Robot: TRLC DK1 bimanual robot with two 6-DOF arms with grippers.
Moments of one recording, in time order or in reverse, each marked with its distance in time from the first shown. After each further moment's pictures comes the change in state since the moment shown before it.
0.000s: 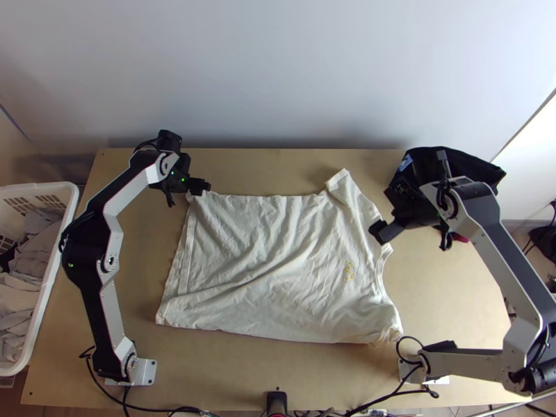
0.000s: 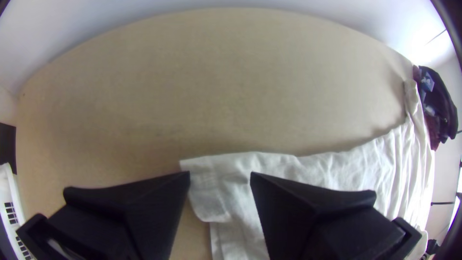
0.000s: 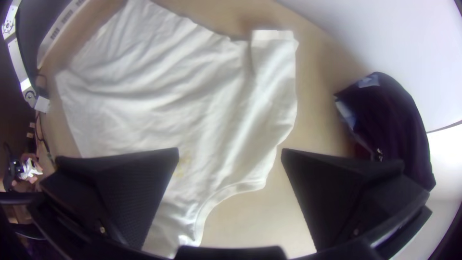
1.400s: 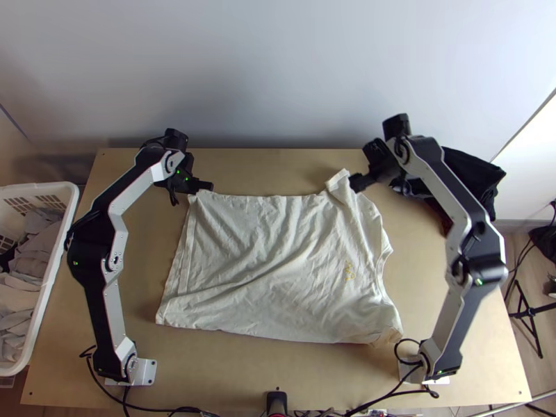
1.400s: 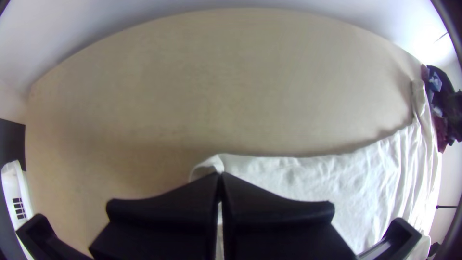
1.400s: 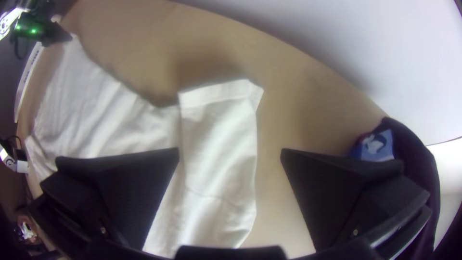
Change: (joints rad) left arm -0.027 0.014 0.049 -0.054 -0.074 -0.023; right arm -0.048 0.623 0.488 0.163 0.018 0.081
